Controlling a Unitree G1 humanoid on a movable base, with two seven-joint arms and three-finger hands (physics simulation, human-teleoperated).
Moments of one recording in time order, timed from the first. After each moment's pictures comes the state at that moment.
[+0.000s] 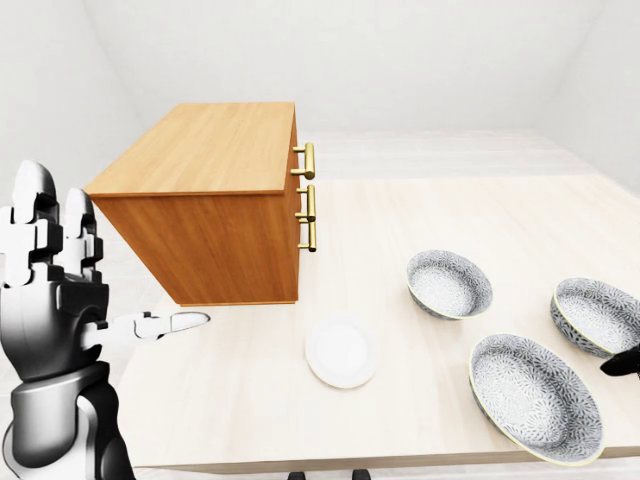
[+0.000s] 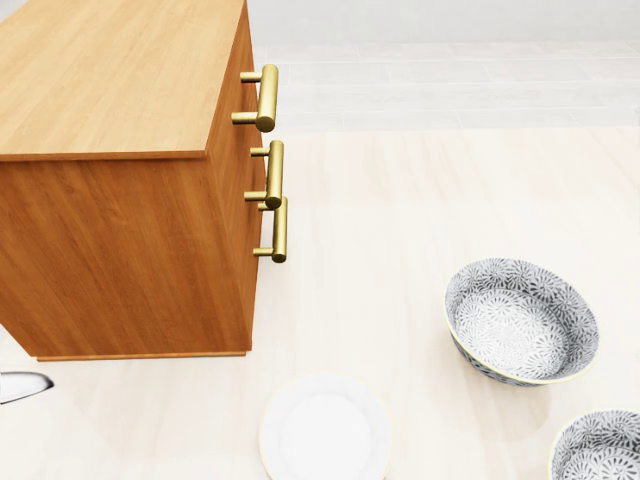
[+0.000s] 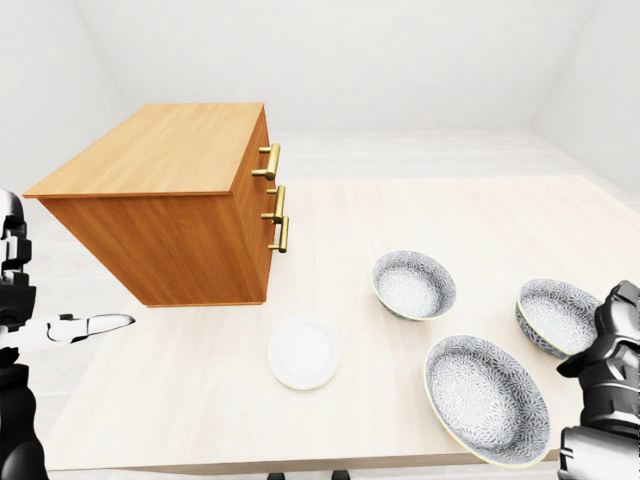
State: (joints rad) left arm 0.04 0.12 0.49 -0.70 -0.13 0.09 -0.20; right arm -0.48 -0.90 -0.16 1.29 -0.70 0.09 -0.23
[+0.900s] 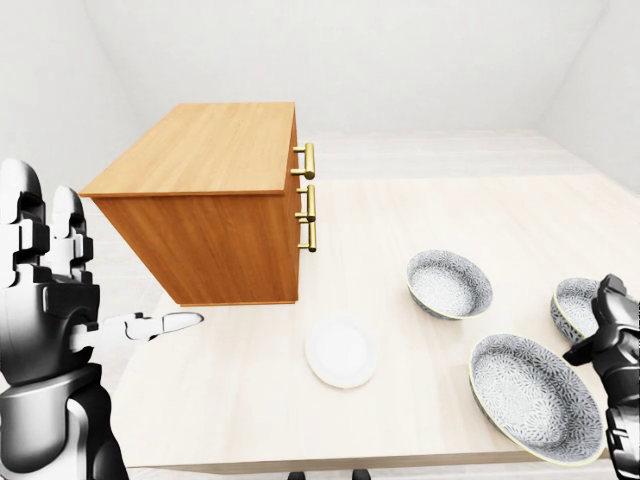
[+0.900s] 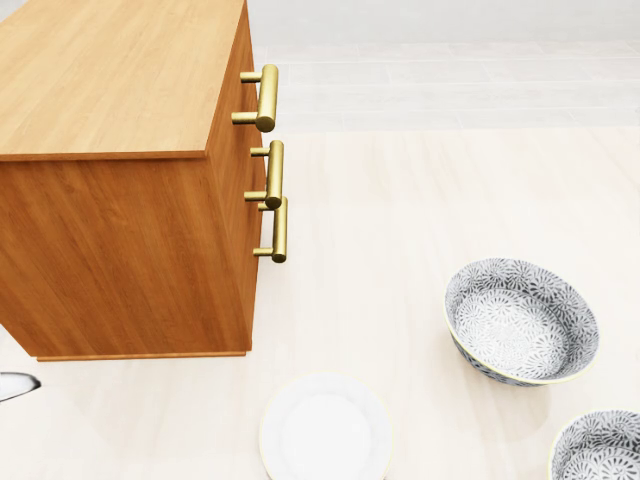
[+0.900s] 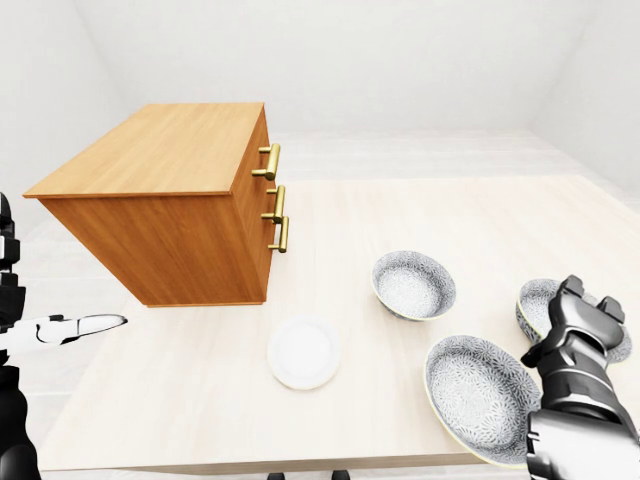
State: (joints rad) left arm 0.04 0.13 0.52 -0.71 -0.15 0.09 -0.20; right arm -0.55 -0.79 -0.12 1.33 -0.76 0.09 -0.25
